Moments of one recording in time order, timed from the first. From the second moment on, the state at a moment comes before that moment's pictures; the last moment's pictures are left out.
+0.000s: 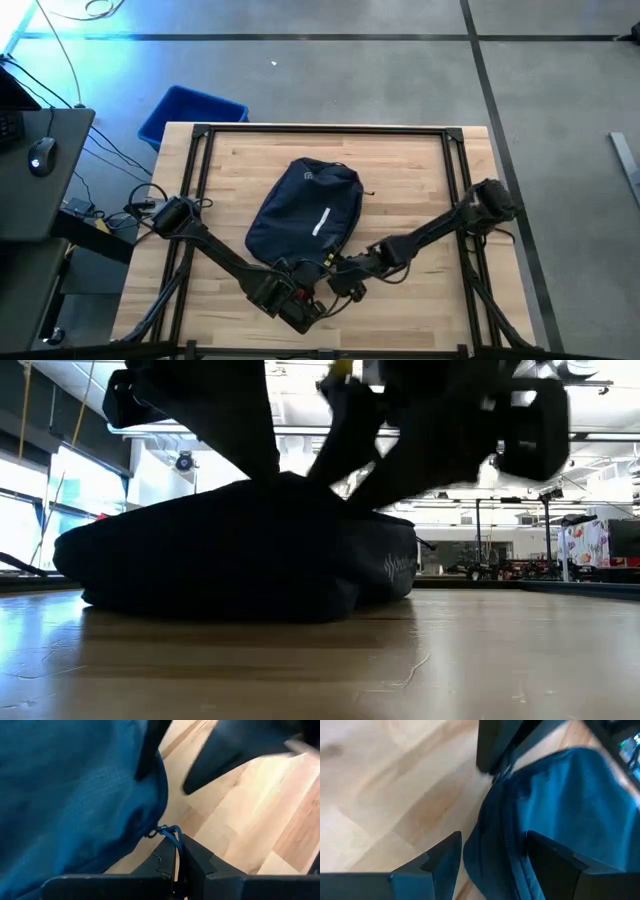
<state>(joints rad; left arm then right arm) -0.61 2.04 1.63 -0.84 -0.50 -1.26 0.42 1.91 1.20 -0.11 0.24 -0.45</state>
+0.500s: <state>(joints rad) -0.63 2.04 1.60 -1.15 -0.50 -1.47 0.45 1.93 1.20 -0.23 0.28 -0.23</state>
